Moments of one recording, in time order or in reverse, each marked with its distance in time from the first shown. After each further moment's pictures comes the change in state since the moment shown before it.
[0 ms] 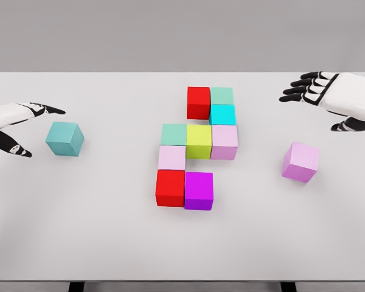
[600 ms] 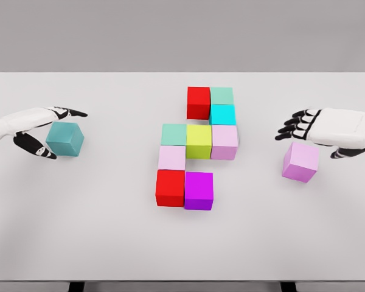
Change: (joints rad) left arm 0.003 -0.114 -0.009 0.033 -0.016 0.024 0.009; right arm -0.089 -0.080 0.289 0.037 0.091 0.000 0.000
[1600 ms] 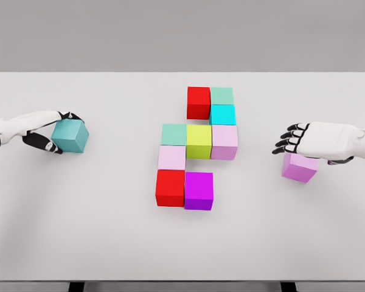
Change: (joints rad) left arm -0.017 -0.093 0.003 0.096 -0.085 0.162 0.025; right arm -0.037 0.062 0.098 0.033 0.234 0.000 0.000
